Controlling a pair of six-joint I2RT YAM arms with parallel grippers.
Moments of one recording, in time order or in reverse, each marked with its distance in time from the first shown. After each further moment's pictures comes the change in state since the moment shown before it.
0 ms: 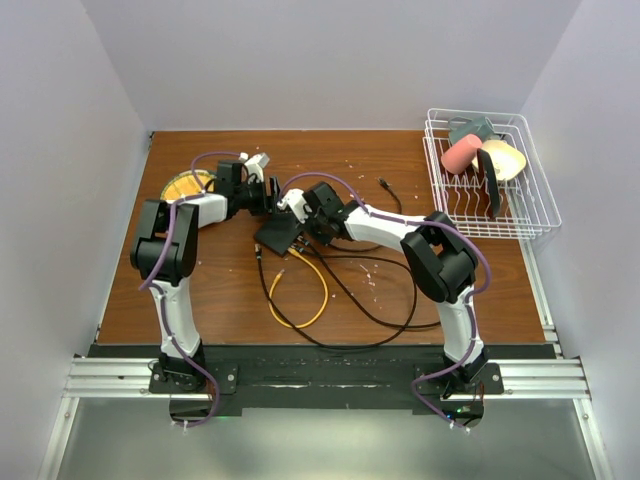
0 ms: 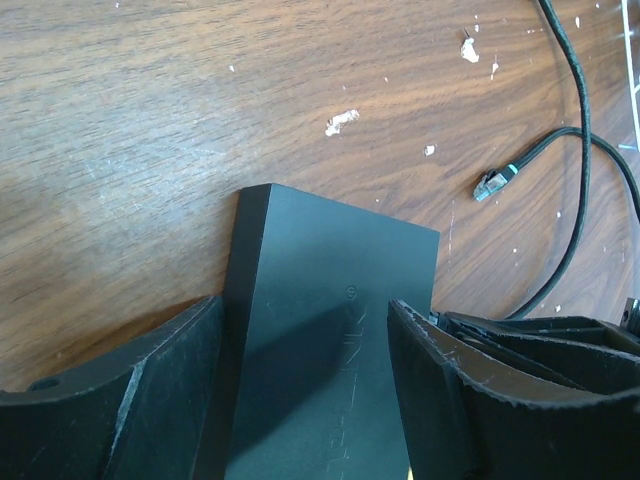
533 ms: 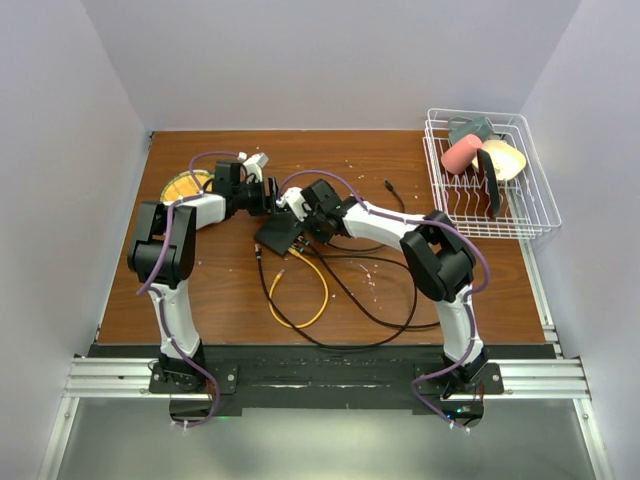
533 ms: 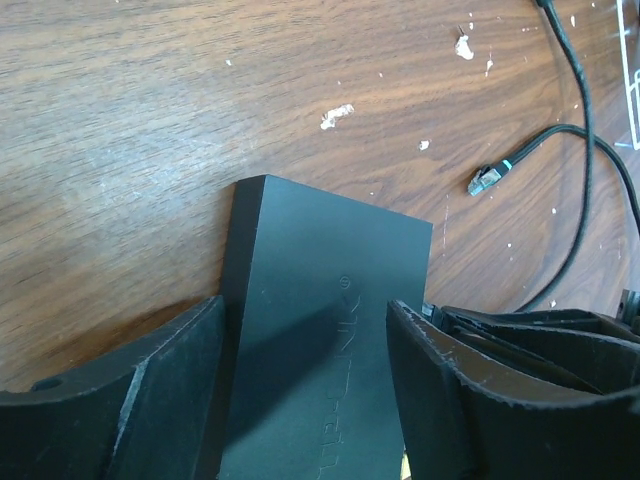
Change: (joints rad) left arm 0.003 -0.026 -0.013 -0.014 0.000 0.002; right arm 0.000 0.017 0.053 -0.067 -0.006 0.013
